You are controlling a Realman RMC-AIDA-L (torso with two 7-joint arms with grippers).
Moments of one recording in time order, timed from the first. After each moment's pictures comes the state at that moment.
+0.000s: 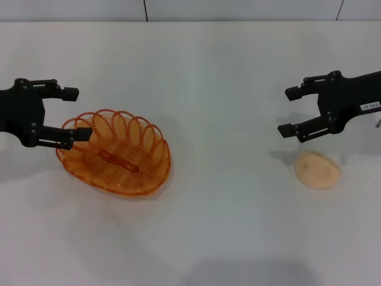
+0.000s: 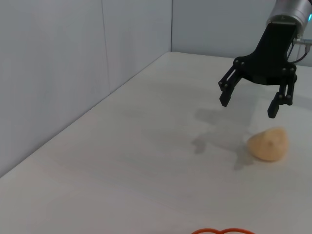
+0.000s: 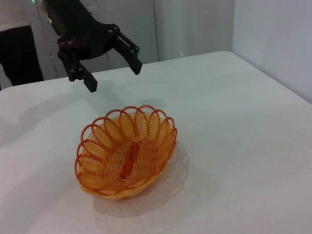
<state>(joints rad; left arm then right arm) -0.51 -1.91 0.68 0.86 2.11 1.73 -1.37 0.67 1.96 -0.97 -0.84 -2.05 -1.53 1.54</state>
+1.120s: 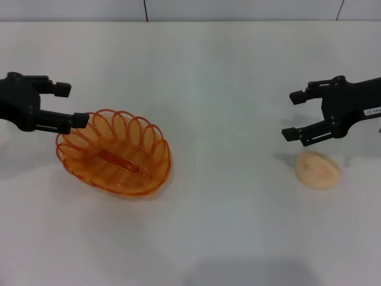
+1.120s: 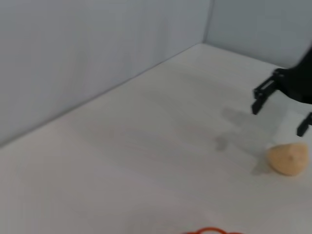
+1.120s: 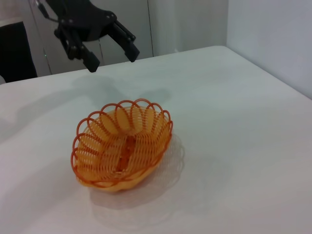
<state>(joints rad) -0.51 -1.93 0.70 1.02 2.16 1.75 -1.72 0.65 1.96 -0.97 -0.85 -2.05 -1.52 1.53</state>
